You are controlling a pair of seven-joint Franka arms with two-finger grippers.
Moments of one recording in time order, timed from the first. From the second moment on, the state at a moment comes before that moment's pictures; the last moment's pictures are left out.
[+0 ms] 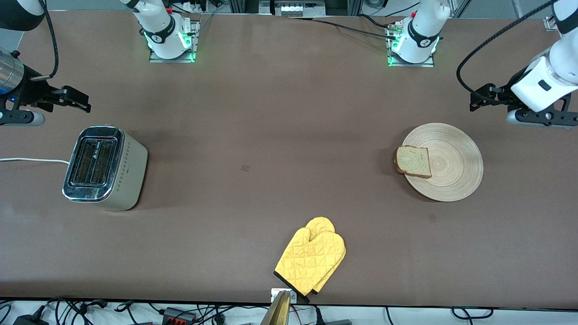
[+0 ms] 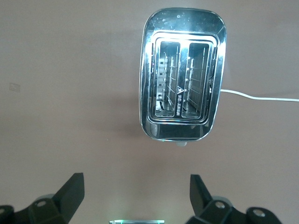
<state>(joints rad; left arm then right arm) -0.04 -0.02 0.01 -1.74 0.00 1.57 0.03 -0.12 -0.02 0.11 -1.73 -0.03 1.60 -0.02</state>
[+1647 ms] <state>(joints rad) 0.63 0.78 0.02 -1.65 -0.66 1.59 0.94 -0.13 -0.01 0.10 -1.73 0.00 1.58 -0.02</state>
